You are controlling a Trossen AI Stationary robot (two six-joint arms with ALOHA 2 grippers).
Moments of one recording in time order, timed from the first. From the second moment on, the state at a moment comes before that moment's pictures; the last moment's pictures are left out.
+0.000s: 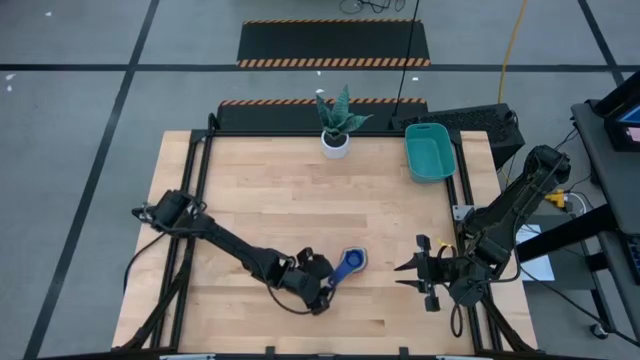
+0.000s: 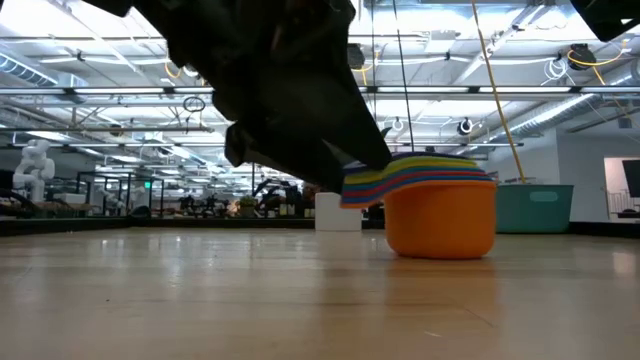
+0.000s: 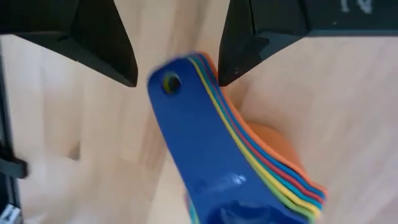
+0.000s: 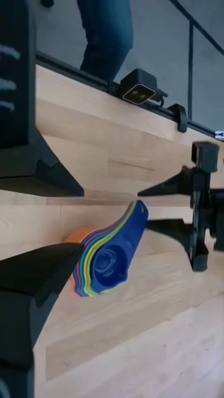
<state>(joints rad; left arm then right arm) -0.45 1.98 1.23 -0.05 -0.31 -0.70 0.89 1.09 0.72 -0.40 0.65 0.62</state>
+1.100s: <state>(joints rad) -0.48 1.99 1.23 0.07 -0.46 -0.89 0.93 1.09 0.72 -0.33 0.65 0.71</state>
